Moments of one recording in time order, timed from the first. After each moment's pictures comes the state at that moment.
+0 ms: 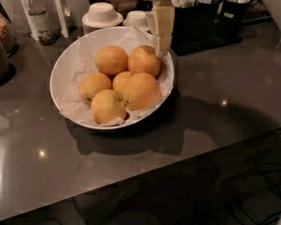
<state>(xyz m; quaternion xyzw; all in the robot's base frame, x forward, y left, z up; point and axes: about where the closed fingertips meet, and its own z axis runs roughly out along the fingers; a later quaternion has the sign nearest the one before) 0.576 0.008 1.014 -0.86 0.47 -0.04 0.19</state>
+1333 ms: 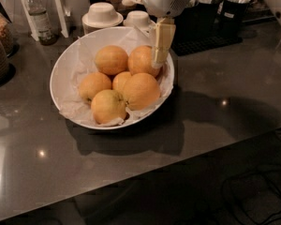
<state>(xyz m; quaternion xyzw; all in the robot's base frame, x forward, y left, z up) 0.593 0.004 0.984 -0.83 0.50 0.02 0.26</state>
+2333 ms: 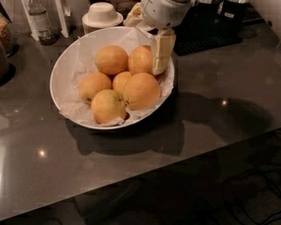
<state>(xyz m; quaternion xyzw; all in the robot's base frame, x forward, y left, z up) 0.588 -0.005 0.959 -0.85 0.49 -0.01 0.21</state>
